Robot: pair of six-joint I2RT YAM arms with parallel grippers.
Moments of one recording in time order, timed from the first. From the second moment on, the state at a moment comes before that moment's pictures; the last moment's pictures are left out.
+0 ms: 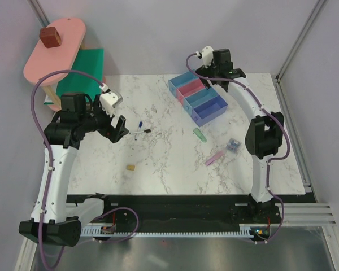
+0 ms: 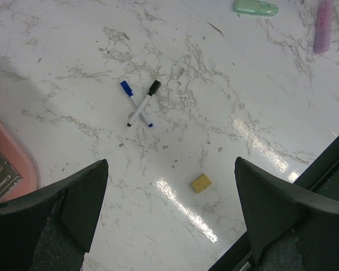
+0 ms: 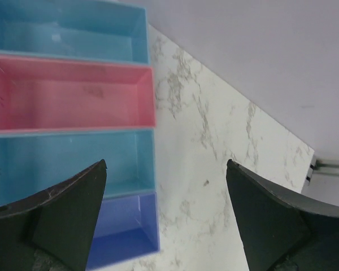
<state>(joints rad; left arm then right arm) -0.07 1.07 1.34 -0.98 0.53 0.51 0.27 2.12 2.00 -0.49 0.10 -0.45</state>
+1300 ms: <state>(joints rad) -0.08 1.07 1.34 -0.97 0.50 0.51 0.56 2.31 1.94 -0.33 -0.07 -0.69</state>
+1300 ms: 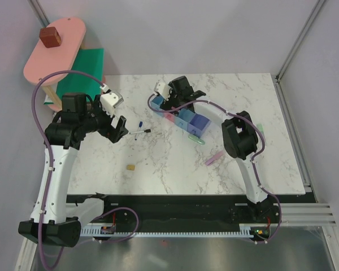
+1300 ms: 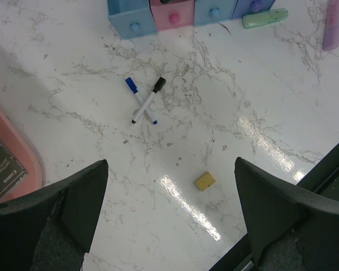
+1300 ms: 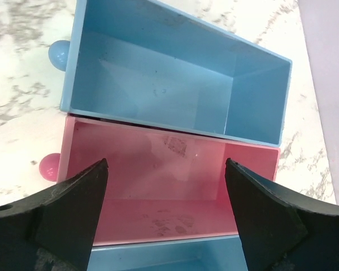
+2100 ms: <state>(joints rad) -0.08 1.00 1.31 -0.97 0.50 0.51 0.53 1.88 1.80 -0.84 -0.27 -0.74</state>
